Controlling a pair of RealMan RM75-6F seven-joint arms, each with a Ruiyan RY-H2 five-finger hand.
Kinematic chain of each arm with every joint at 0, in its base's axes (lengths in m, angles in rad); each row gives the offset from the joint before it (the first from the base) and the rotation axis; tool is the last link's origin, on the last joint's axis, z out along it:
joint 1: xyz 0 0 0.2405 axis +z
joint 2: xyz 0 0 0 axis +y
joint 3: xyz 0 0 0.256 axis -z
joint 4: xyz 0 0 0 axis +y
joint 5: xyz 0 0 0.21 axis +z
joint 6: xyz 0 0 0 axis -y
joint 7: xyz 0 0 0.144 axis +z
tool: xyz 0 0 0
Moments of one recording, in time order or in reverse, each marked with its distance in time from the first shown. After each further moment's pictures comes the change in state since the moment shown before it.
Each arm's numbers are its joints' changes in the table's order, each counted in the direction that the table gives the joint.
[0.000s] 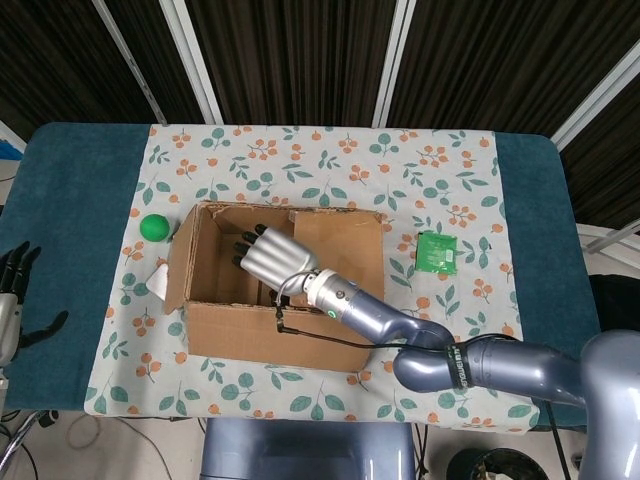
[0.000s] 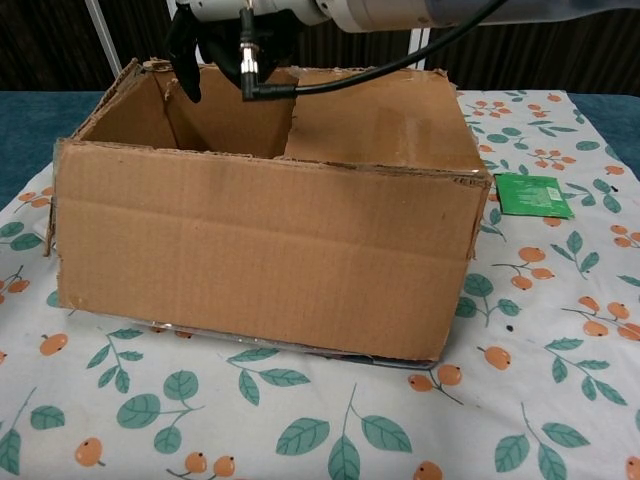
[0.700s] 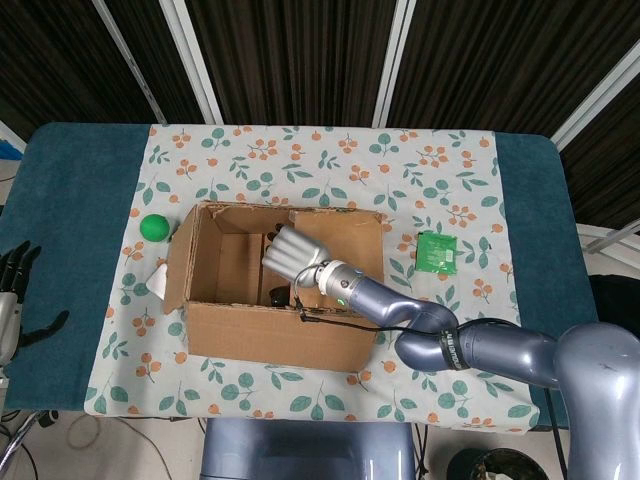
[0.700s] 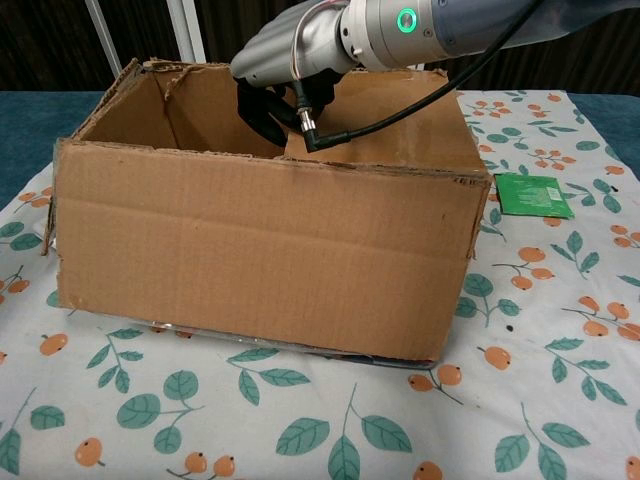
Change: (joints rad) left arm 0.012 0.003 0.027 -0.006 0.009 0.027 -0.014; right arm 0.094 0.021 0.164 0.137 -0.046 0.080 0.023
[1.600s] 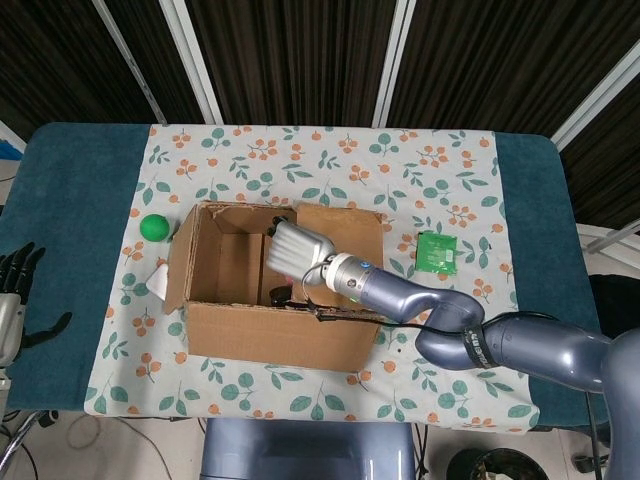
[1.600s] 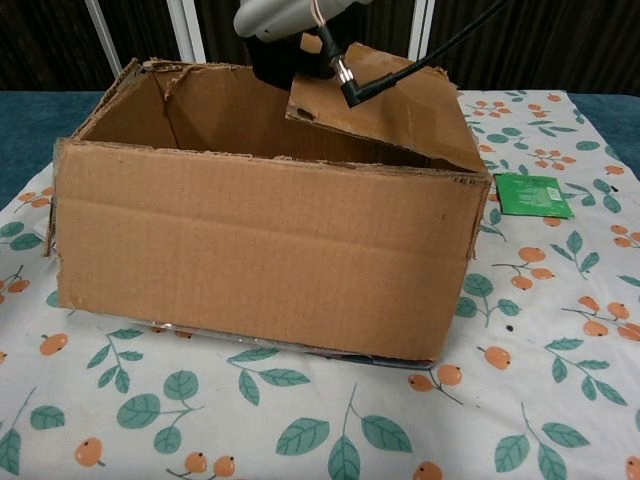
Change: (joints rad) left arm 0.011 0.002 0.010 -0.010 0.021 0.014 0.002; right arm 0.104 0.221 0.064 -0.139 -0.080 0.030 -0.097
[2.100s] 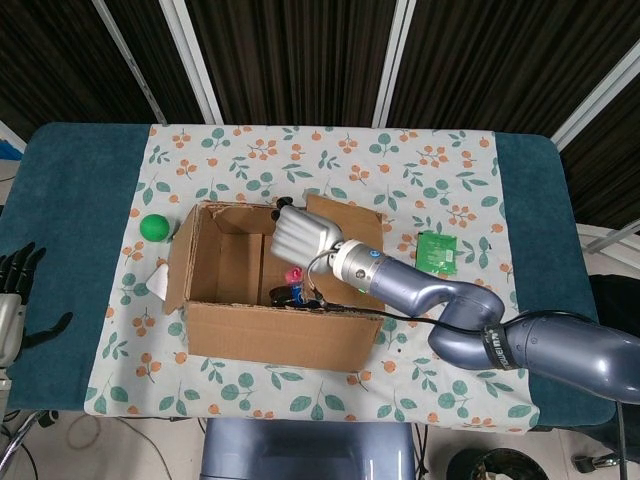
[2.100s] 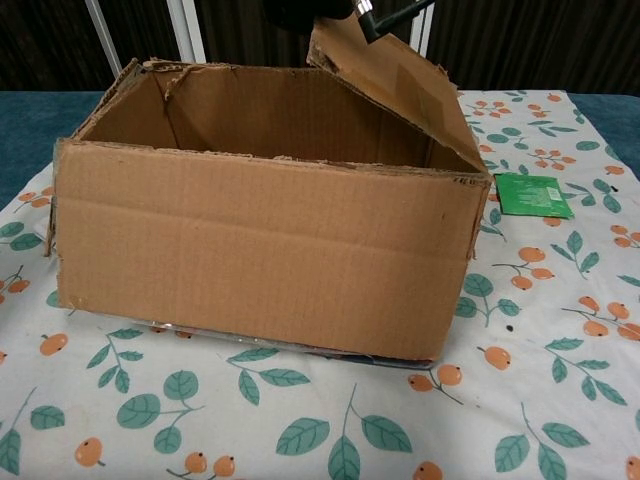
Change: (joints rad) left arm 0.004 -0.001 0.003 -0.002 0.005 0.002 0.000; right arm 0.043 0.127 0.014 -0.066 0.047 0.005 -0.054
